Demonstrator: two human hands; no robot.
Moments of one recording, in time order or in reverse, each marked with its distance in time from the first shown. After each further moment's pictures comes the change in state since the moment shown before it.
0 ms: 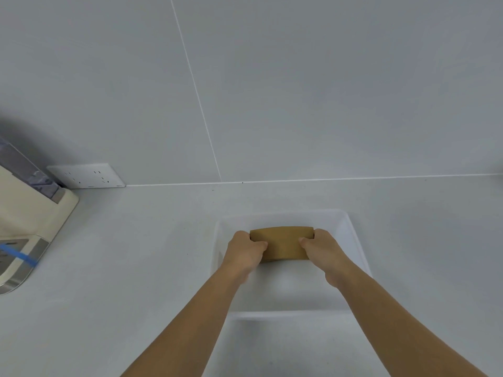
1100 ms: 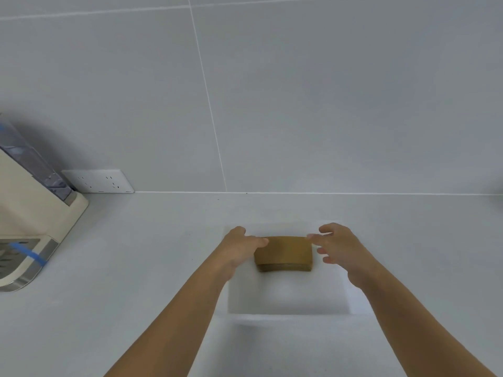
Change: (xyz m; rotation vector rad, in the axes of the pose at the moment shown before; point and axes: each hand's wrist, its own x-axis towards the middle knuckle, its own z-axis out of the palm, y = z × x) left_hand -0.021 0.023 -0.036 -0.053 -0.121 0.036; right_hand -0.024 -0.025 -0.037 0.033 -0.012 -0.096
